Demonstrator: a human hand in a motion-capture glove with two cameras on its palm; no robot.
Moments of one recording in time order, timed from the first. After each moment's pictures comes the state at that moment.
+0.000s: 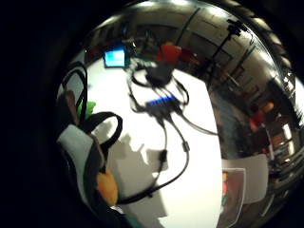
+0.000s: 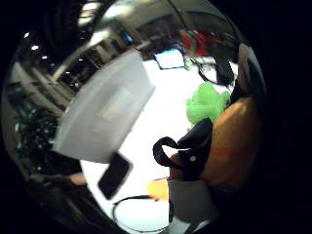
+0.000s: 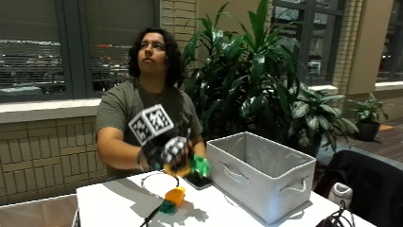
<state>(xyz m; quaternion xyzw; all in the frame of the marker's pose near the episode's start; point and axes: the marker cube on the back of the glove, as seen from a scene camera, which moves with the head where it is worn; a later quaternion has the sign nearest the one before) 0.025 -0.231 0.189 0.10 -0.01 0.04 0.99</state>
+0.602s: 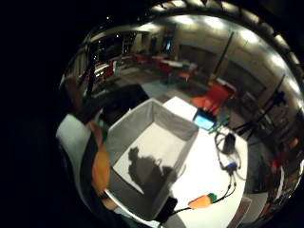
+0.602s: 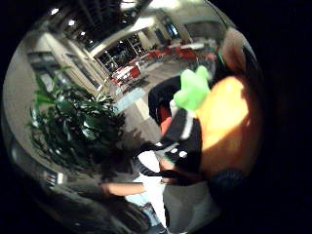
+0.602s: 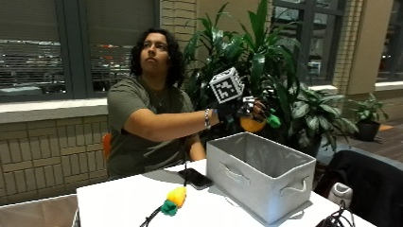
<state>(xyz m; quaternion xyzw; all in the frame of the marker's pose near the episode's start) -0.233 -0.388 0.138 0.00 -0.14 -0.07 0.99</state>
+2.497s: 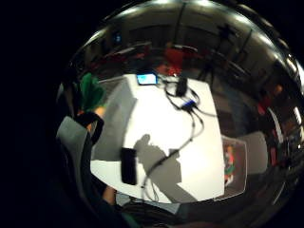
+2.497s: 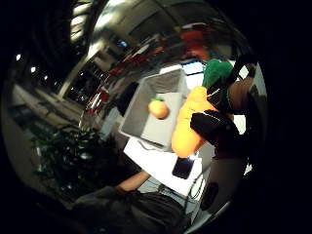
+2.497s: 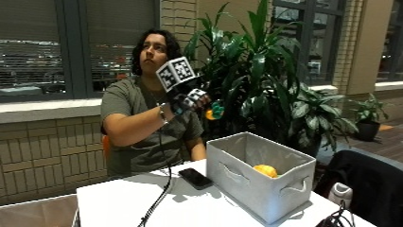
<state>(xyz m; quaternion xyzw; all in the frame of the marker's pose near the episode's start) -0.124 -0.258 0.047 0.03 -0.04 0.12 0.99</state>
